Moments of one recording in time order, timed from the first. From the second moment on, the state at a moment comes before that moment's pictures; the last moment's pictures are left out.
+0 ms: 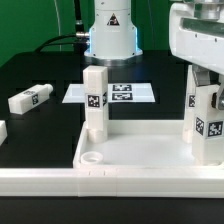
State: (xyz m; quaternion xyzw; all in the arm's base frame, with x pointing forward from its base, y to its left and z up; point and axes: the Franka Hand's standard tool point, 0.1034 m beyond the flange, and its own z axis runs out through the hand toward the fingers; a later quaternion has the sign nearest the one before) arm 0.659 0.097 0.113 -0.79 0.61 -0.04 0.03
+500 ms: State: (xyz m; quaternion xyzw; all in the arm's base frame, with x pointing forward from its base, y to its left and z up) arm 0.659 0.098 0.113 -0.88 0.47 -0.04 0.02
